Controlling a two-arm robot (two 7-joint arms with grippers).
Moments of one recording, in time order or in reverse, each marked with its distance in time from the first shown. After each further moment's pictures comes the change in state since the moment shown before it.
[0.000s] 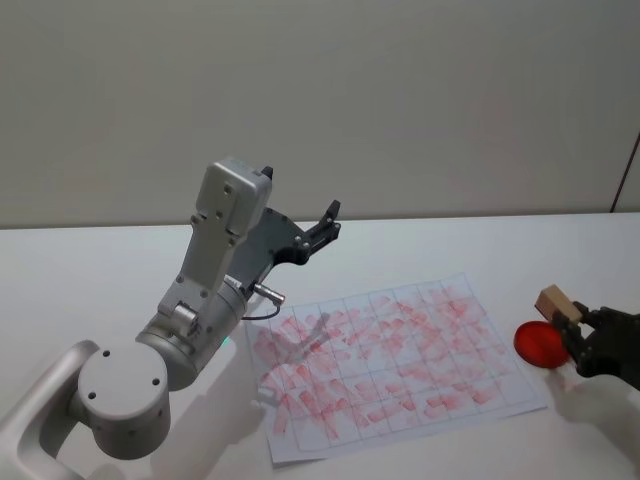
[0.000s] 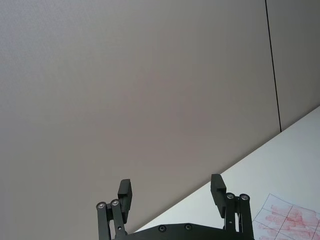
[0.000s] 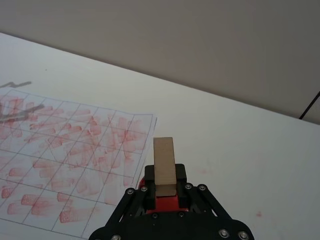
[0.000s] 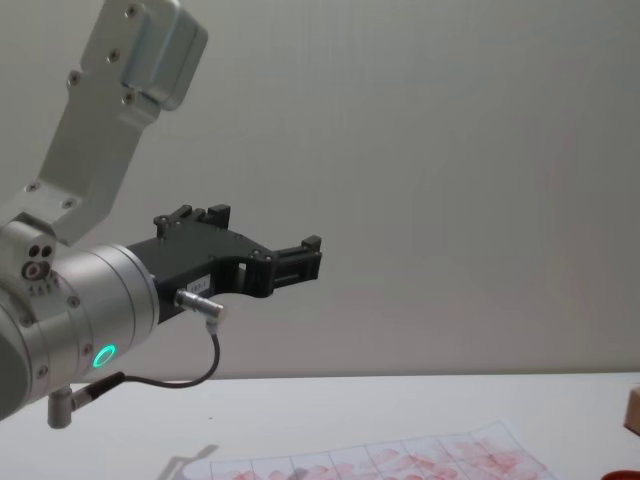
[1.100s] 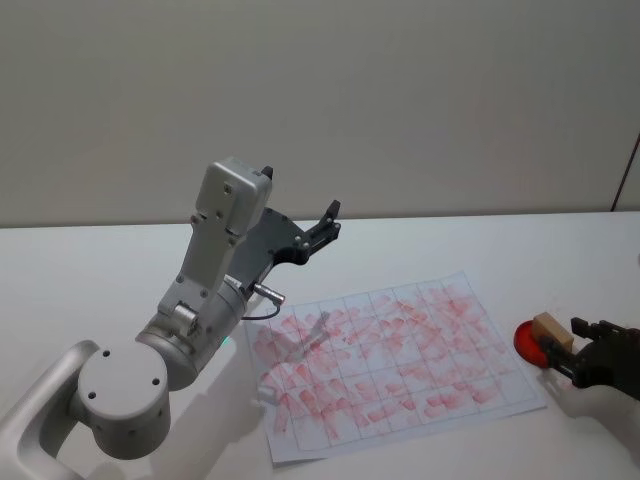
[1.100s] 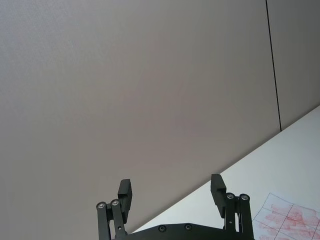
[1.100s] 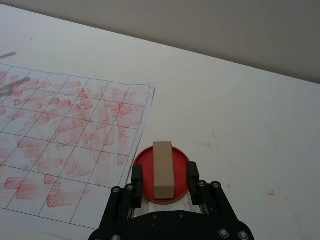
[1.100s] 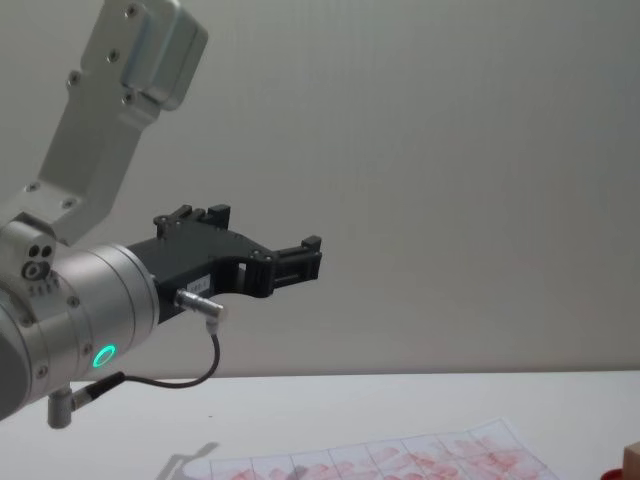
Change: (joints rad) left arm 0.000 0.000 0.000 0.000 0.000 0.000 0.000; right arm 0.065 -0.022 -0.013 0.074 -0.006 0.132 0.050
